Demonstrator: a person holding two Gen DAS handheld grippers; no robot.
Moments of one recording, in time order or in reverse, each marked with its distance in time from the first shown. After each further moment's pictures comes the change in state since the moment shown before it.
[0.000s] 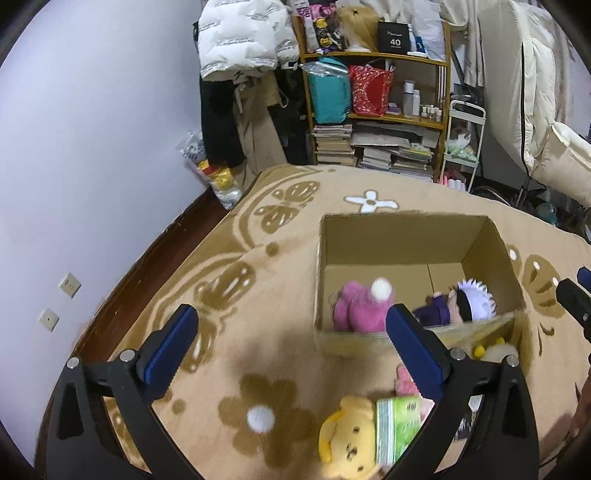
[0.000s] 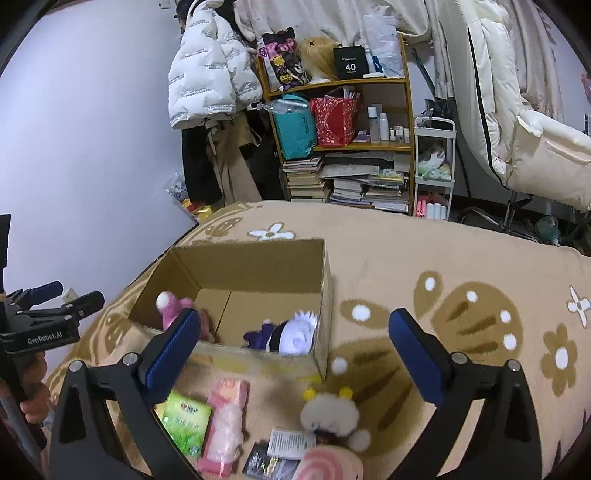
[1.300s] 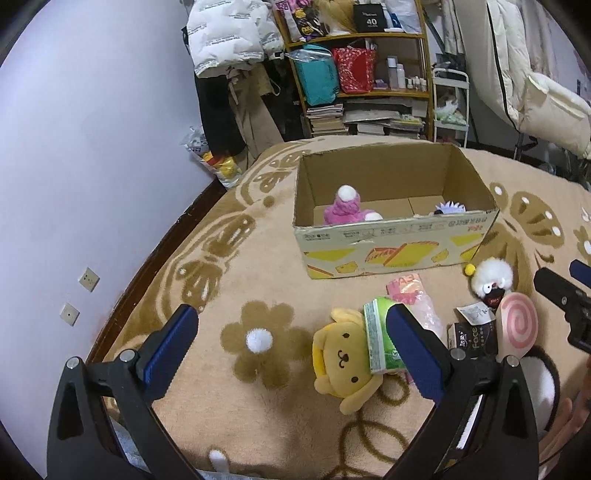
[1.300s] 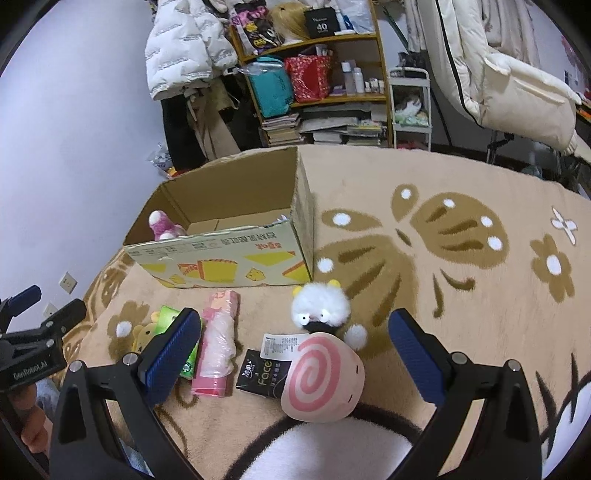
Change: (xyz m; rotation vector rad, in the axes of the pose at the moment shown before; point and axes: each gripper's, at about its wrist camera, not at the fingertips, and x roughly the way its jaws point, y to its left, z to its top) left arm -0.057 -0.026 -0.085 0.088 0.036 0.056; right arm -0.021 -0.011 -0.079 0.099 0.144 -0.048
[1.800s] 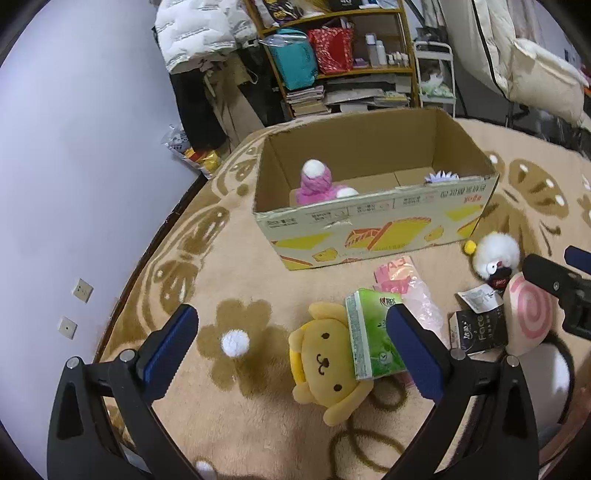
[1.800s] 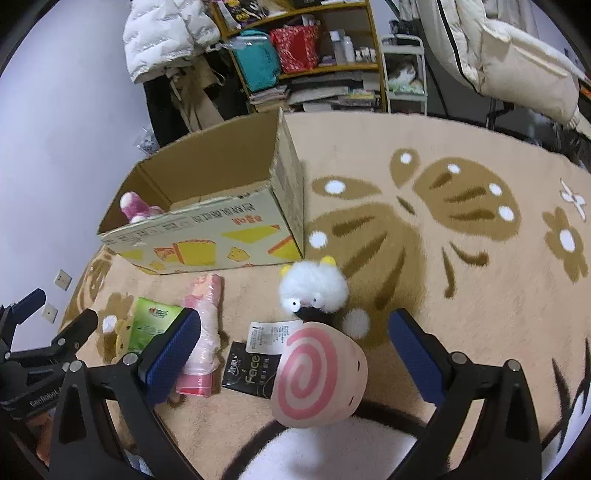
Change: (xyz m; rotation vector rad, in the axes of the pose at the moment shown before) left arm 0.033 -0.031 -0.003 0.087 0.048 -0.012; right arm 0.038 -0.009 -0.004 0.051 0.111 -0.010
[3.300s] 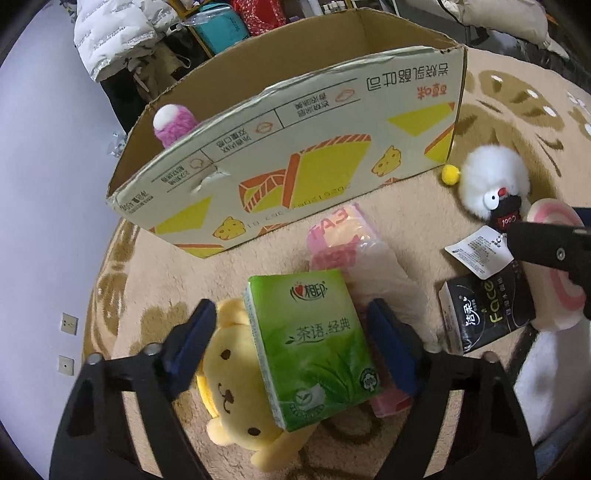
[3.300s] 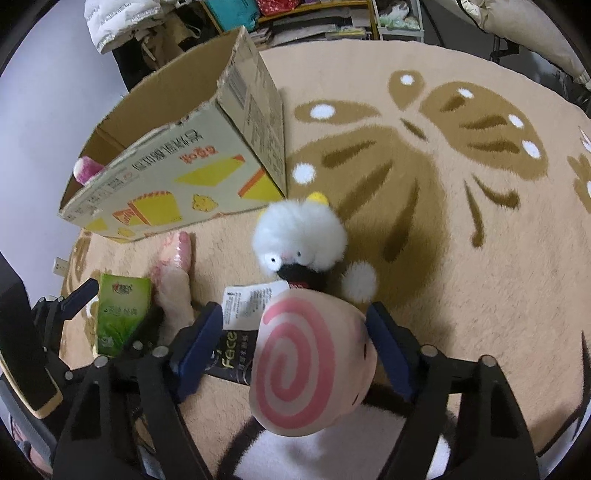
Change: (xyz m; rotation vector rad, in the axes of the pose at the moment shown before) left arm 0.085 -0.077 -0.016 0.233 0.116 -0.052; right arm 0.053 -0.012 -0.008 0.076 0.237 0.004
